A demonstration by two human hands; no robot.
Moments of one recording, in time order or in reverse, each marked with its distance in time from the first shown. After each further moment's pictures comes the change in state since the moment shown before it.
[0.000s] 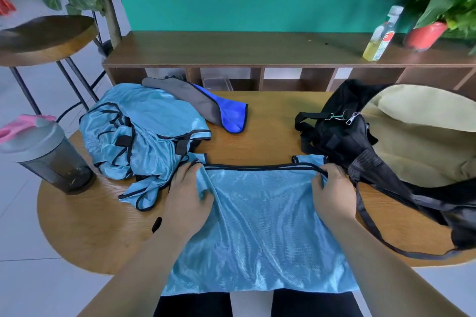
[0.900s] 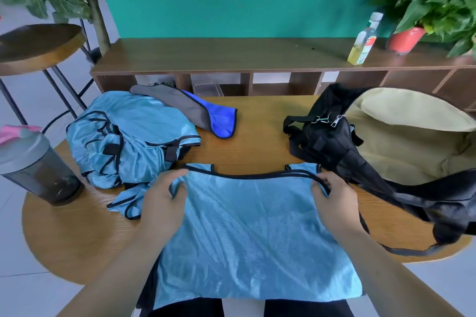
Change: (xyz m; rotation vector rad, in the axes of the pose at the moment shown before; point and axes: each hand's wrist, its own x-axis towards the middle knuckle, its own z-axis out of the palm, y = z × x) left_hand 0.000 0.006 -0.027 -0.333 0.071 -0.111; right_hand -0.017 0.002 -0.041 0.239 -0.083 0.112
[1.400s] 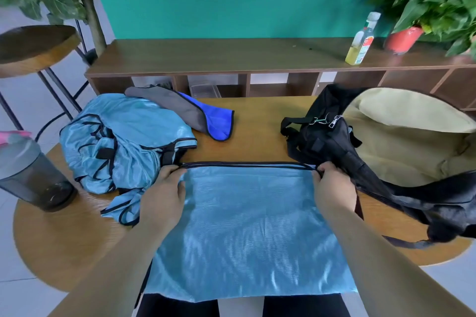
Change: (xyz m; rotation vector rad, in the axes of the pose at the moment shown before) left_hand 0.037 -0.028 0.016 0.523 -0.043 0.217; right_hand 0.055 0.010 0.019 -0.489 0.037 0.090
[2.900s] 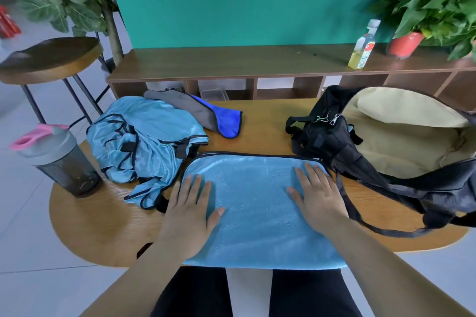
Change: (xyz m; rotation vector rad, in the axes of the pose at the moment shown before) left_hand -0.074 0.033 -0.014 0.432 -0.324 0.159; right_hand -0.065 -0.008 -0.009 -0.344 -0.275 -0.409
